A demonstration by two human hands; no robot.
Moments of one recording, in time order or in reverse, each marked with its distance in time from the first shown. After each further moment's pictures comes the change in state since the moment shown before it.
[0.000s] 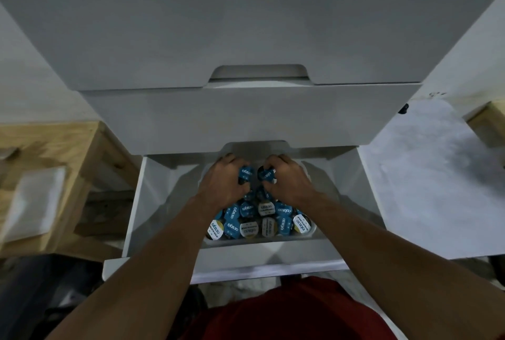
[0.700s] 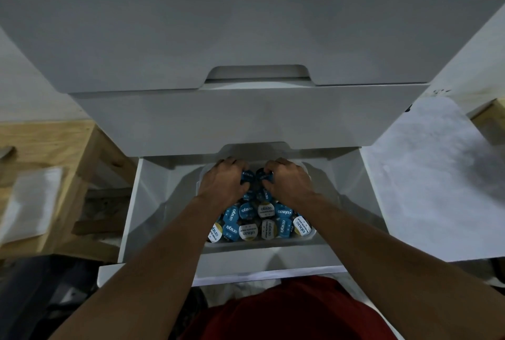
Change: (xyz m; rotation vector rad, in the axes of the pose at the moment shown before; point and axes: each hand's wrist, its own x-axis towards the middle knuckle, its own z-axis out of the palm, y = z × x) left_hand 0.009 0.001 0.006 0.151 -0.060 -0.035; right_hand 0.007 0.003 0.005 -0.143 -0.023 0.034
